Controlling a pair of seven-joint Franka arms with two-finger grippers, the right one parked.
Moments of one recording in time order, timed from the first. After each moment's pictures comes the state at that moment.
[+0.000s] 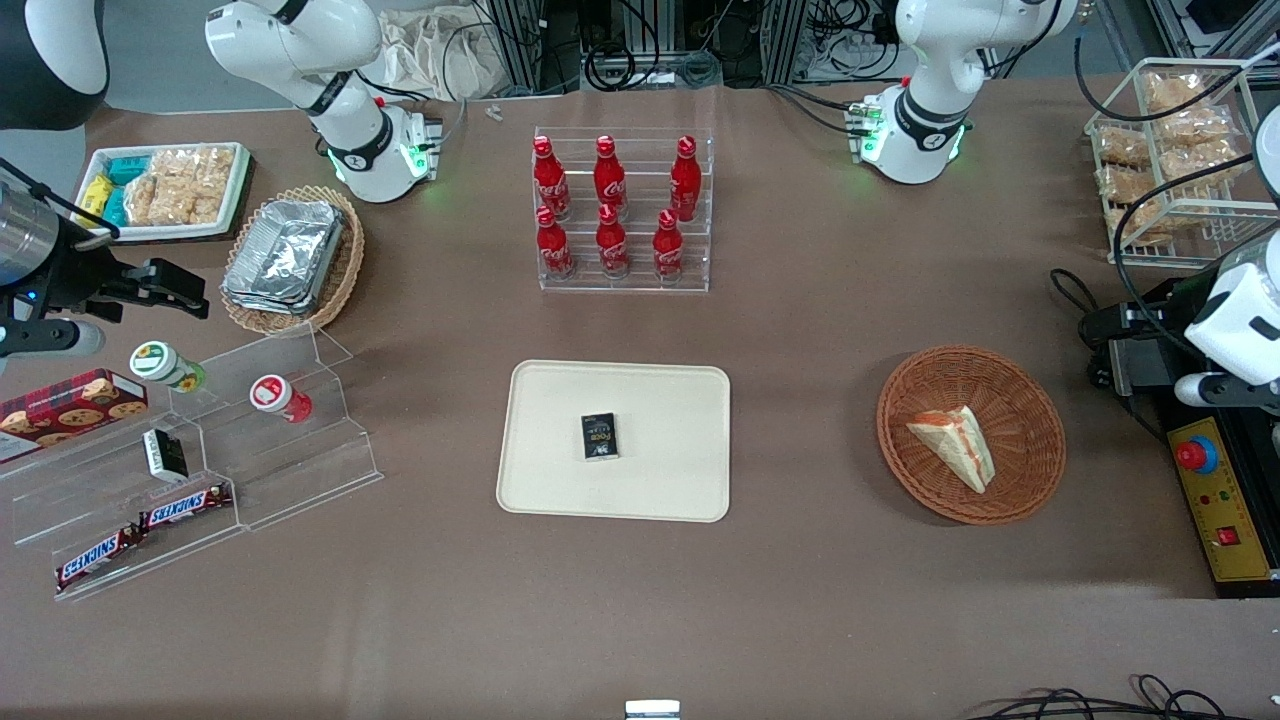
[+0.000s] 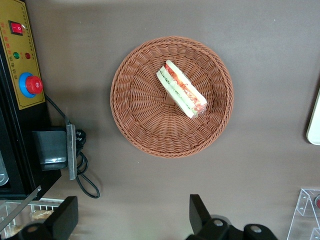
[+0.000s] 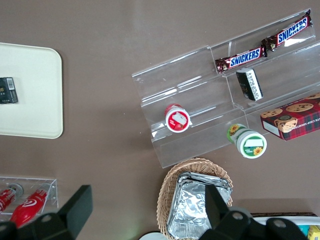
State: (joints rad) arm 0.04 0.17 -0.03 -1.52 0.04 1.57 0.02
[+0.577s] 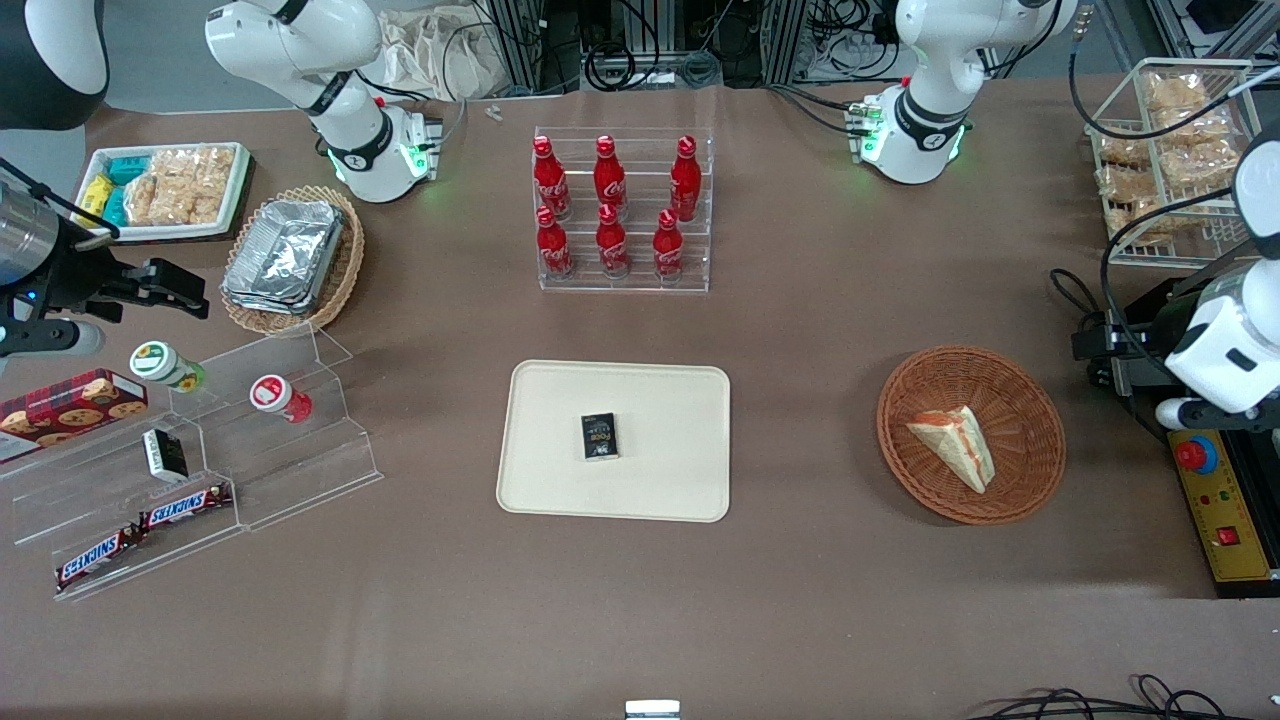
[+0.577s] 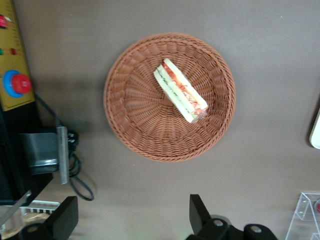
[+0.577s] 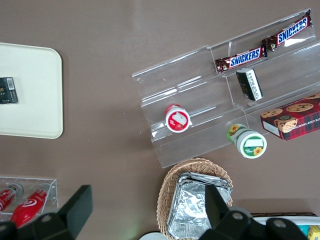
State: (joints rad) arm 0.04 0.24 -0.03 -1.52 0.02 1.59 0.01
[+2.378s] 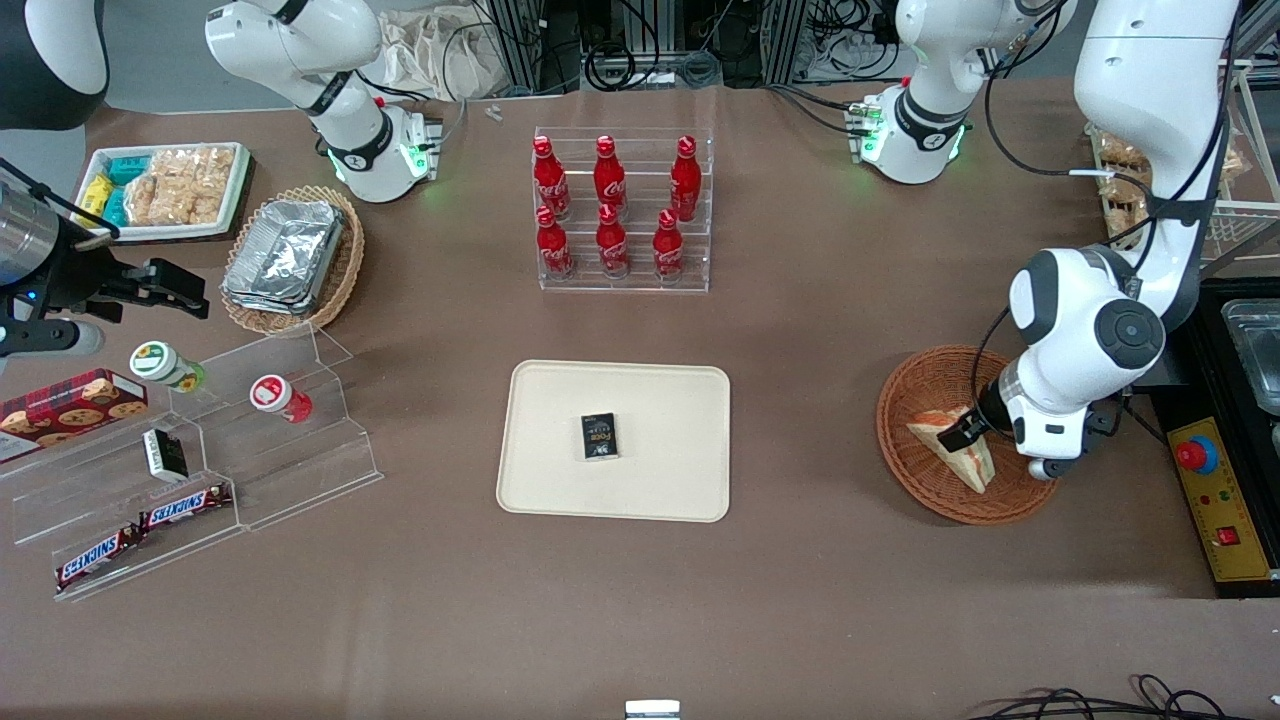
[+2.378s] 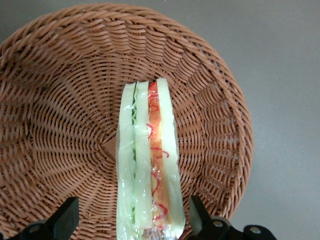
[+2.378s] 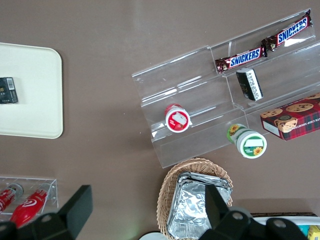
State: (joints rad) arm 0.04 0.34 -0.10 -2.06 0.00 2.44 -0.73
